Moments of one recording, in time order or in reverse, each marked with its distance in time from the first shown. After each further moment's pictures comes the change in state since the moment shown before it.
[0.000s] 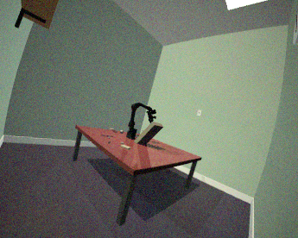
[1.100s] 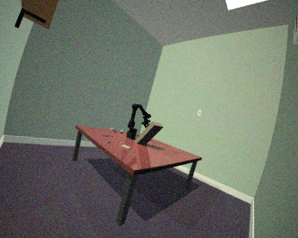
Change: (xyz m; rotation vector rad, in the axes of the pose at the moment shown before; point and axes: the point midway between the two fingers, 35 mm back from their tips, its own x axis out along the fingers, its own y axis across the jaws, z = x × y) arm 0.051 0.154 -0.081 -0.617 -0.050 0.341
